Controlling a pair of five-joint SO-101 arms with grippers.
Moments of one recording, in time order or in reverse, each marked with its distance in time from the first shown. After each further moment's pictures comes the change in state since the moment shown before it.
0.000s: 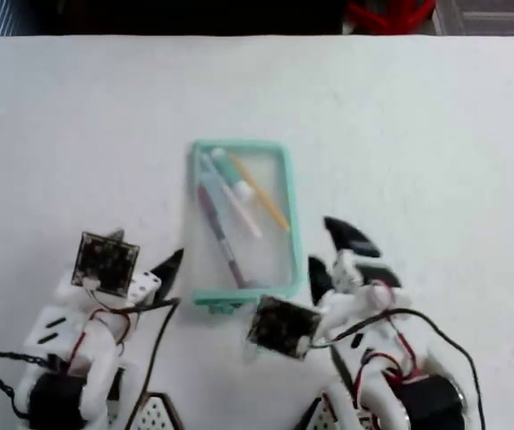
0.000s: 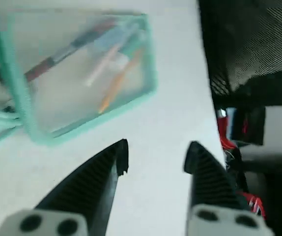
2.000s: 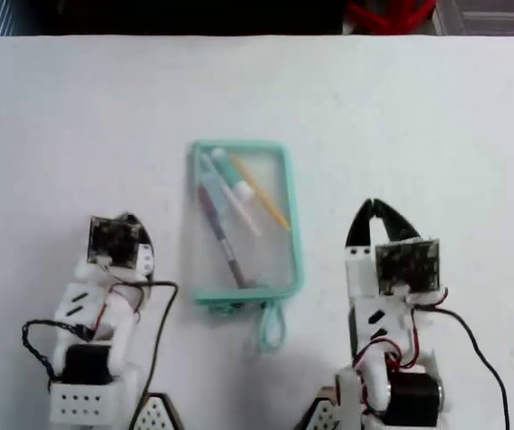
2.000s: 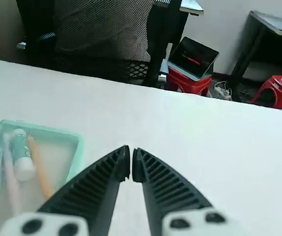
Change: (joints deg) left arm -4.0 0.7 25.1 -29.7 2.7; right arm 18.4 -14.8 22.9 -25.0 -48.0
